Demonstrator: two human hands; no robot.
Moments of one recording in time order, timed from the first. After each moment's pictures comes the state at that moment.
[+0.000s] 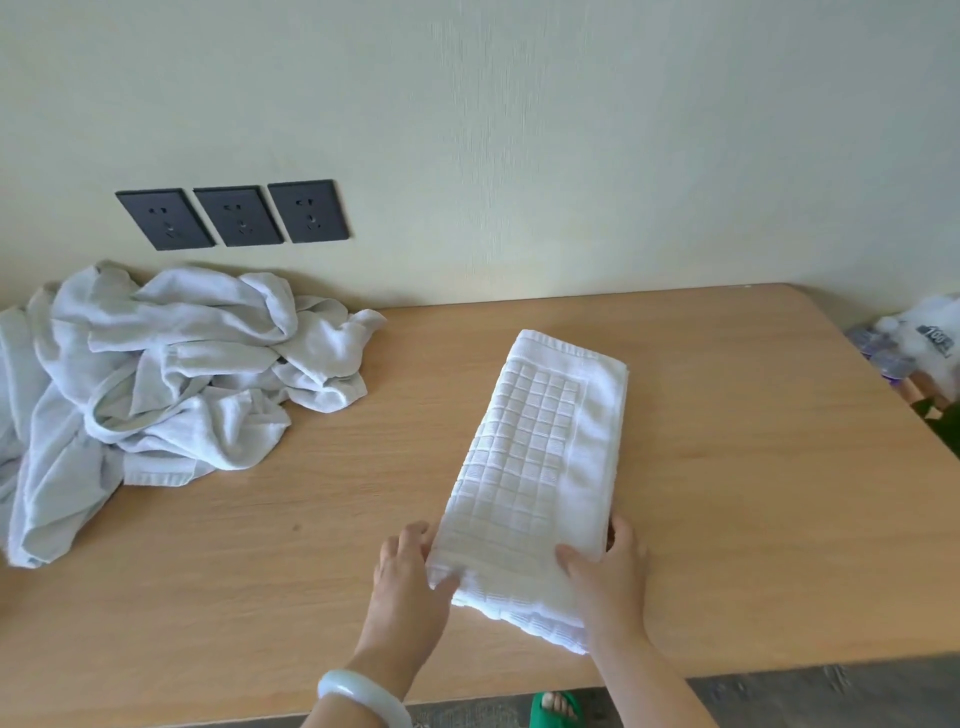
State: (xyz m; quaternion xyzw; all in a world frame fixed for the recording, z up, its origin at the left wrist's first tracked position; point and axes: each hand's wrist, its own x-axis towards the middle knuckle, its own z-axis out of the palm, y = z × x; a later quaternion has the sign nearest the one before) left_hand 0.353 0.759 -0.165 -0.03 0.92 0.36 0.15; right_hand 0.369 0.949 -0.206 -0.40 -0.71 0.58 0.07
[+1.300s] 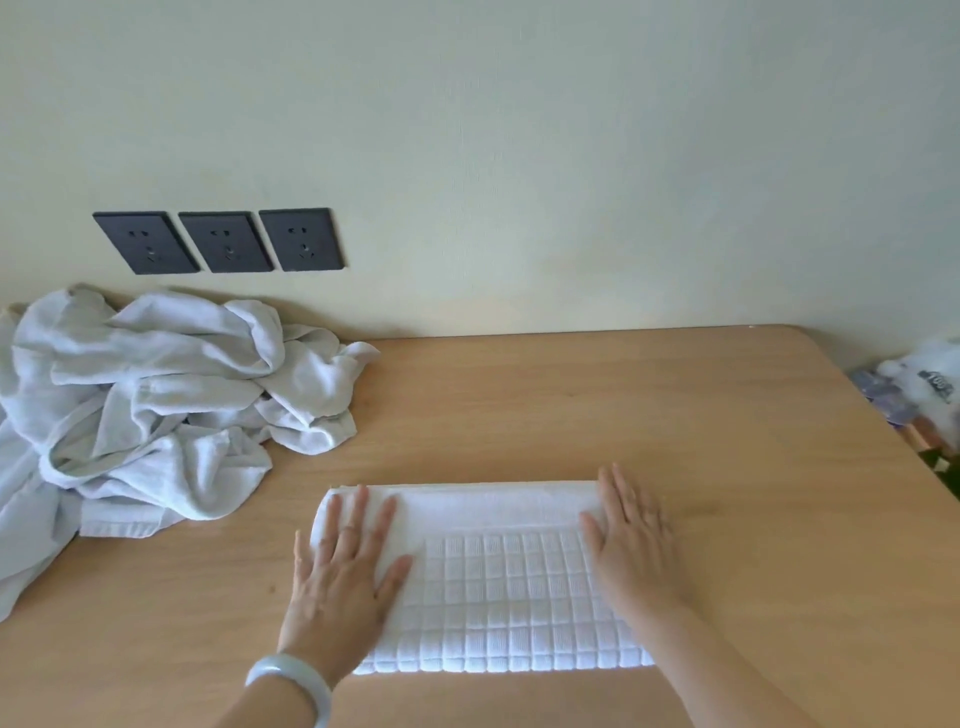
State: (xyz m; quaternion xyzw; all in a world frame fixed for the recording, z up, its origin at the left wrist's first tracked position) left_hand 0.273 0.703 -0.211 0.10 0.99 0.07 0.04; right_hand 0.297 1.023 -0.213 -0.14 -0.99 0.07 -0.03
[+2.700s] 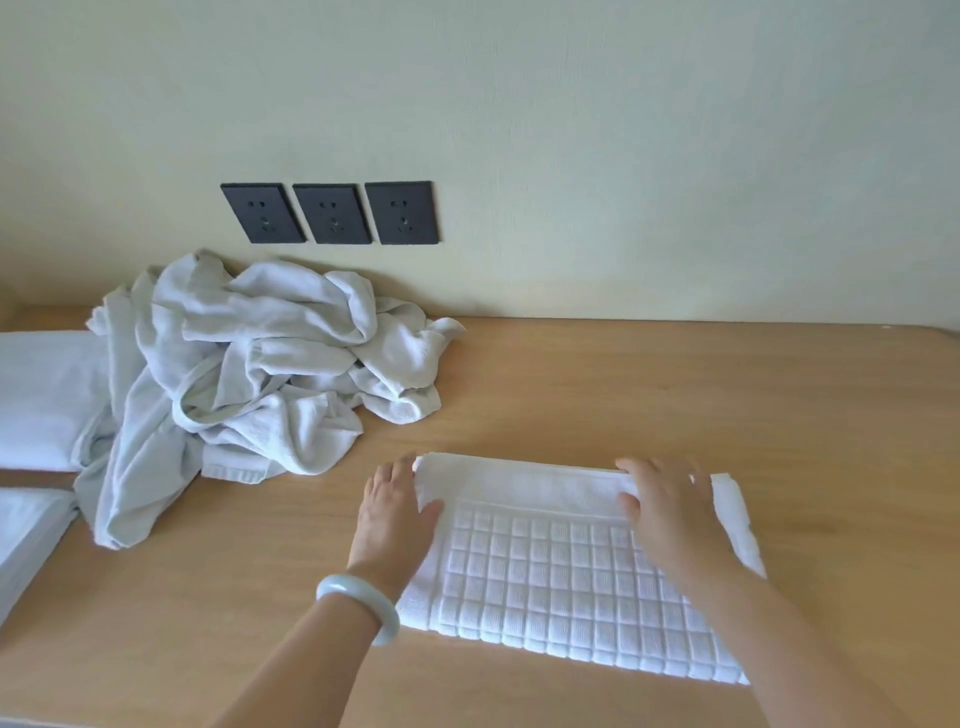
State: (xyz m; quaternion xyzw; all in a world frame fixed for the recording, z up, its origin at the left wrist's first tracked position) left_hand 0.240 0.687 -0.170 -0.04 0.96 0.28 0.03; right_hand 0.257 0.973 -0.178 -0.01 -0.99 0.11 0.10
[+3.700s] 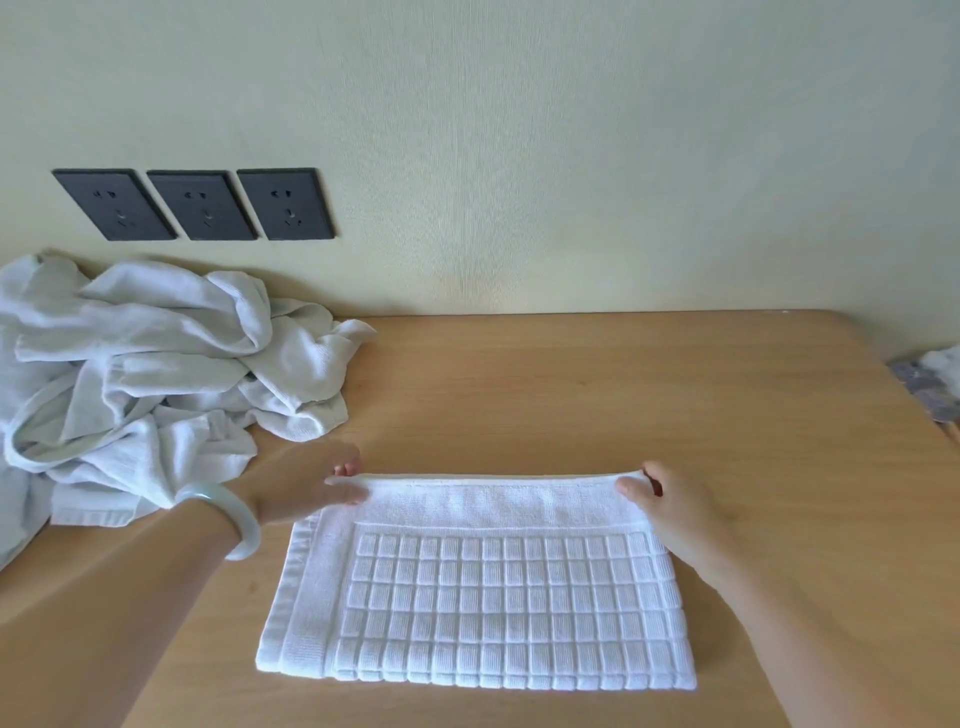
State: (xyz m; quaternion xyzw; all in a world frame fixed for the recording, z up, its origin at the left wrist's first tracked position) left_hand 0.146 0.675 -0.148 0.20 0.93 0.16 0.26; right_hand 0.256 1.067 -0.163 -0.18 -0.91 0.37 -0.09
